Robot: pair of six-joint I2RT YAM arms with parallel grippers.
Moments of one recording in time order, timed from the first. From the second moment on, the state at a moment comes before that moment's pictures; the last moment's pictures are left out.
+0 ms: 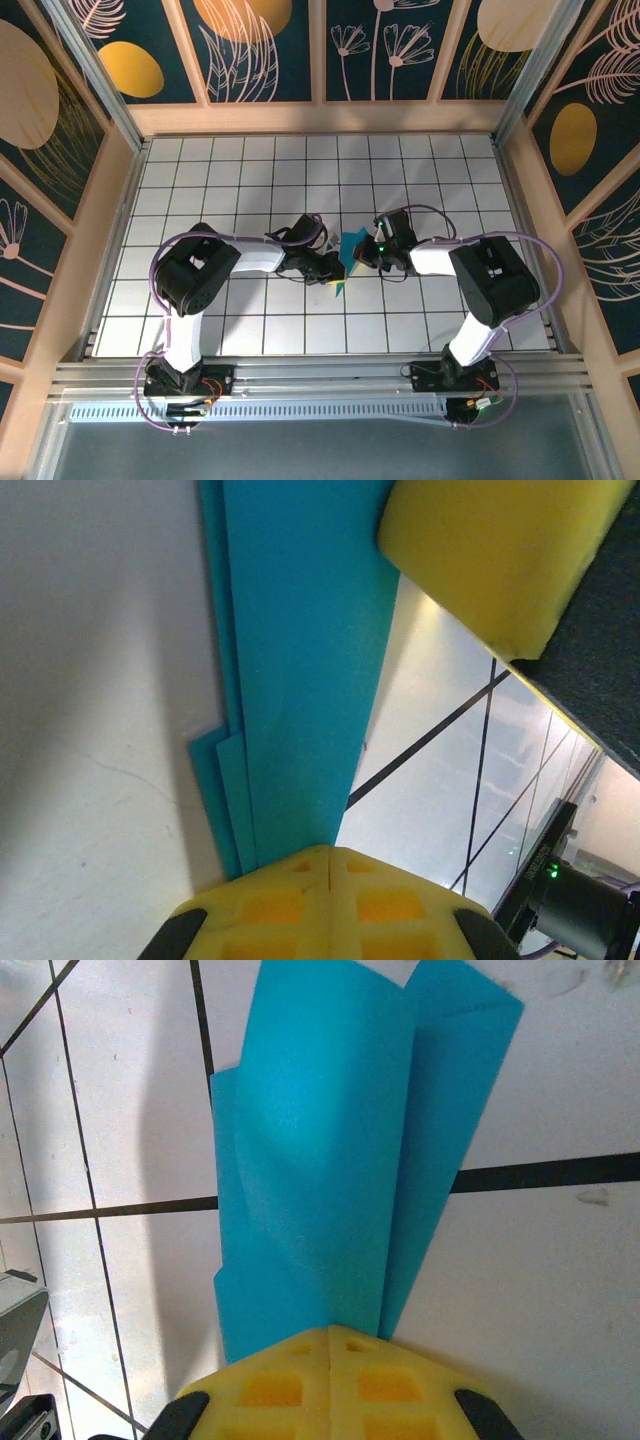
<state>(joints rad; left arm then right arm) -0.74 1.97 1.03 -0.04 0.62 -0.84 0.46 1.70 0.69 0.11 -0.36 0.78</state>
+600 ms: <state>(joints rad) -0.75 1.97 1.03 -0.04 0.59 -0.84 0.46 1.63 0.74 -0.05 -0.36 0.75</state>
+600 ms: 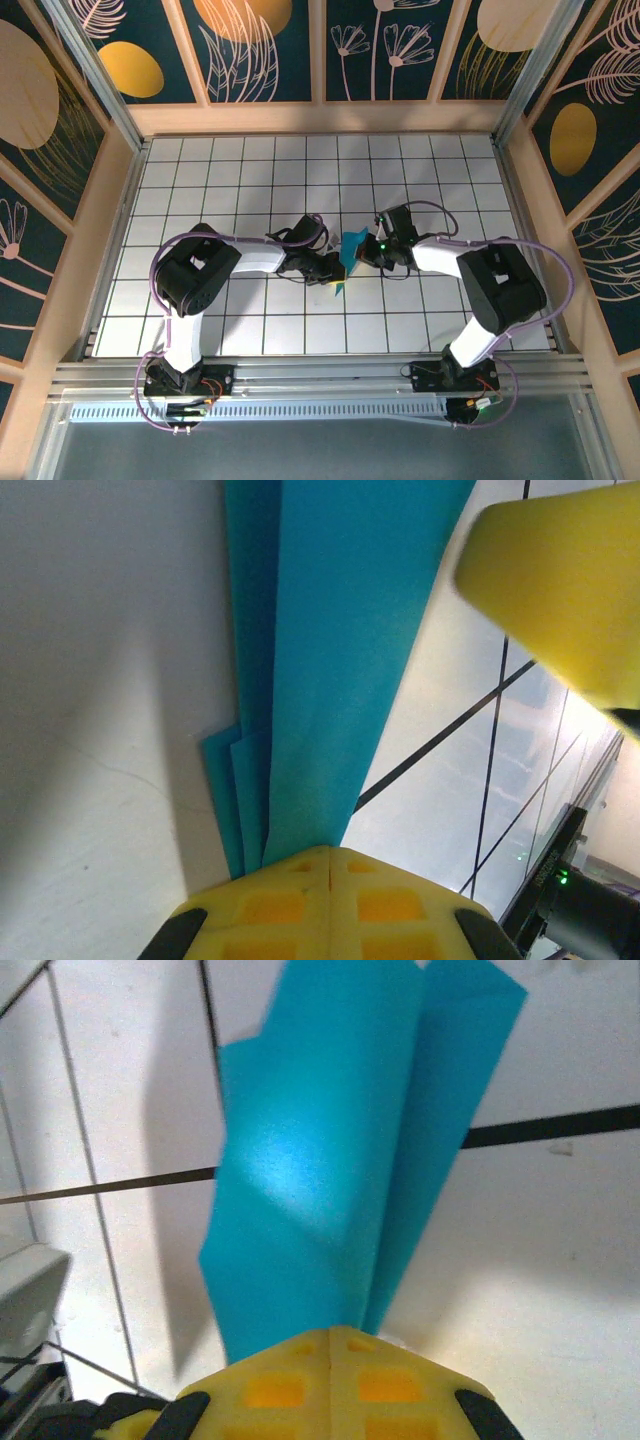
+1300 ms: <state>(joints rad) -0.75 1.97 1.04 -0.06 0.58 -0.82 0.50 1.63 0.67 0.07 -0.43 0.79</state>
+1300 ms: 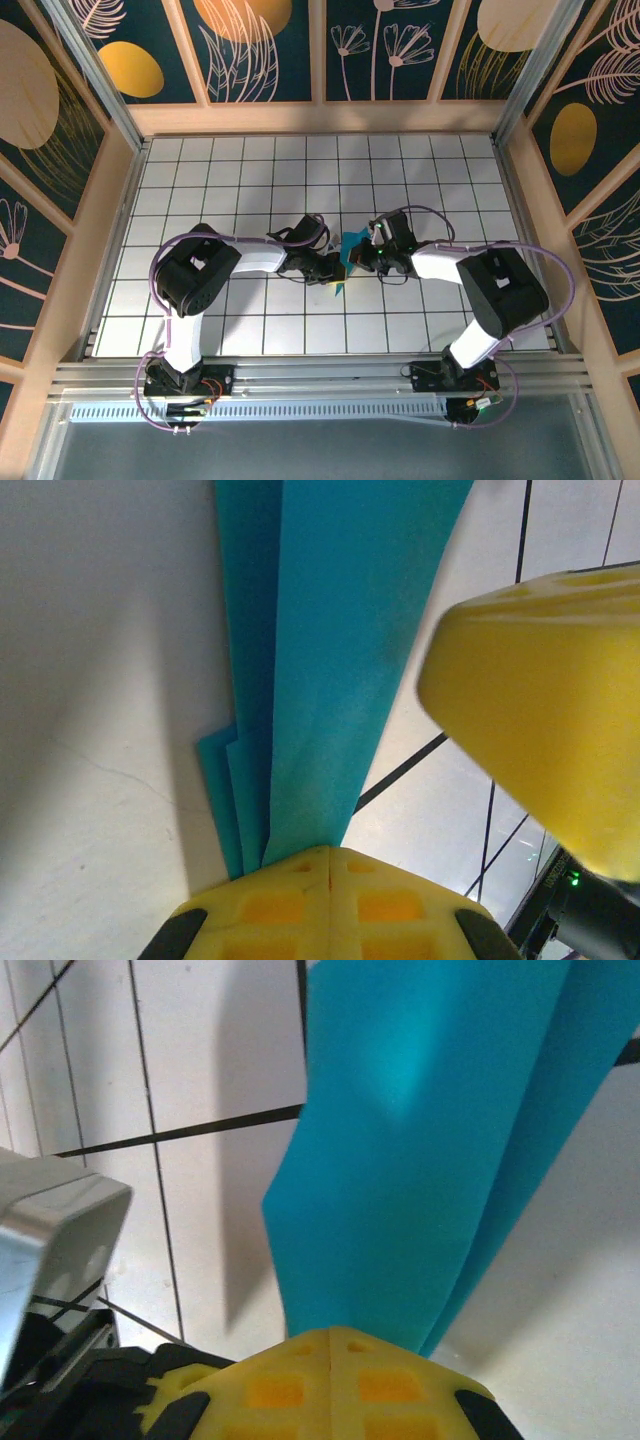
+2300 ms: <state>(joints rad) -0.76 1.97 1.06 -0.10 0.54 -0.80 0.41 1.71 0.68 0.11 -0.52 0.72</state>
